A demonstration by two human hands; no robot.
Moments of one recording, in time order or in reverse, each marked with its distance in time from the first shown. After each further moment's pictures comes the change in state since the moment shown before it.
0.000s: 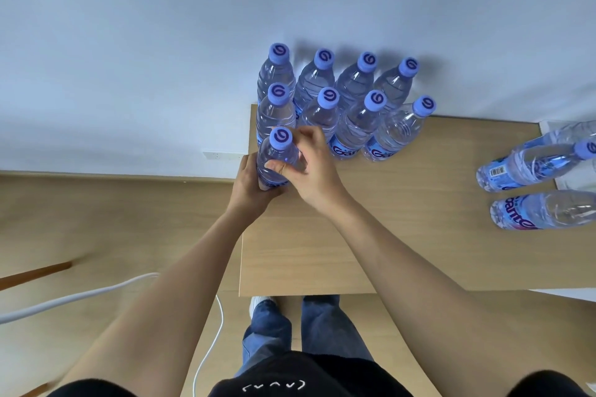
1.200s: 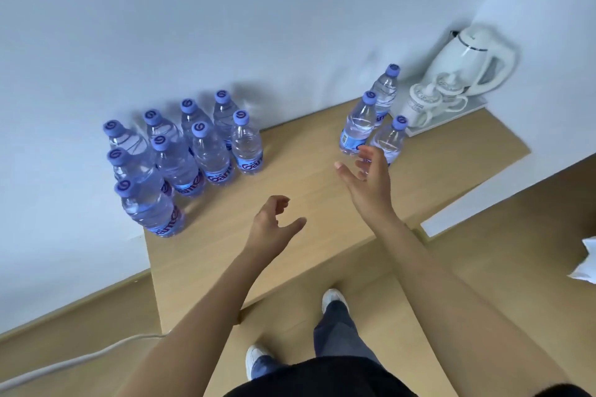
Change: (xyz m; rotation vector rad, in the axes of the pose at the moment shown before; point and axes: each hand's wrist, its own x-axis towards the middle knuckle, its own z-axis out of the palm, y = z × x) left_hand -0.127 0.147 0.148 0.054 -0.413 0.101; right_hand -0.180 0.076 -0.223 0.183 0.755 0.351
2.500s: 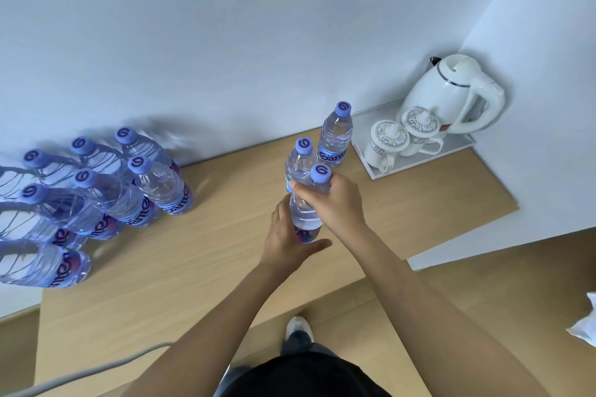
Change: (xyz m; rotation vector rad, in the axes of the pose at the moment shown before) left_hand 0.124 0.100 0.194 -0.007 0.051 0.143; right_hand 0.171 0.032 -0.088 -0.222 -0.239 0.081
